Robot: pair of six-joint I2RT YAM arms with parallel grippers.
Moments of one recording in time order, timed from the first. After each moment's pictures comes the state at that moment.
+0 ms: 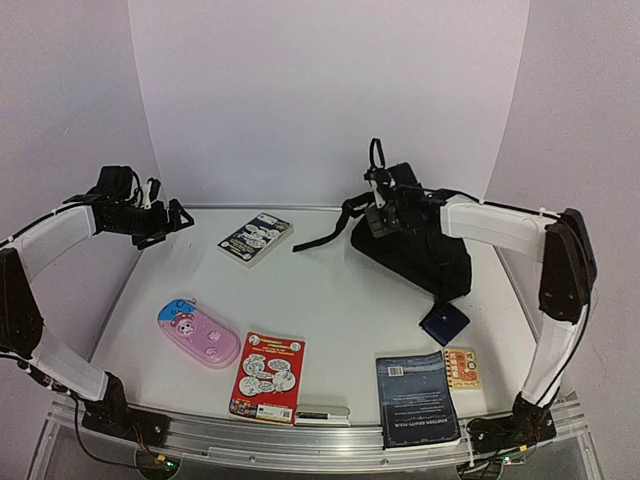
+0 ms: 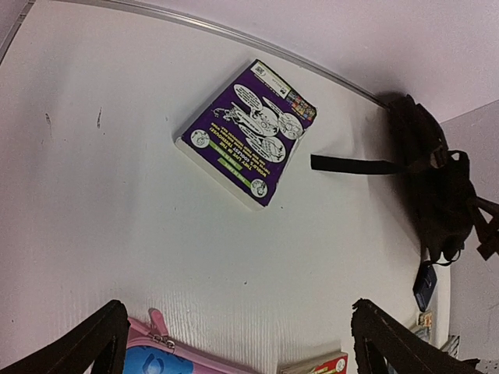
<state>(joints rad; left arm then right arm) -0.05 1.40 1.14 -0.50 0.42 -0.34 0.66 1.93 1.57 -0.34 0.49 0.05</state>
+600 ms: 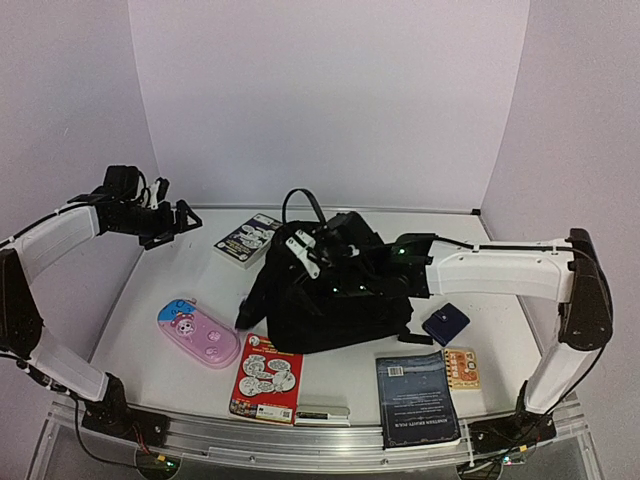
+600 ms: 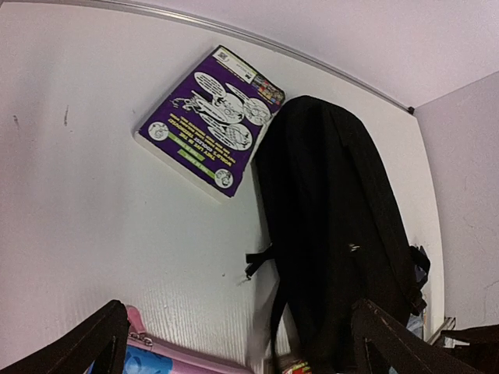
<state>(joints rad) -0.09 1.40 1.14 -0.50 0.44 -0.33 1.07 1.77 1.43 -0.34 0.16 0.00</state>
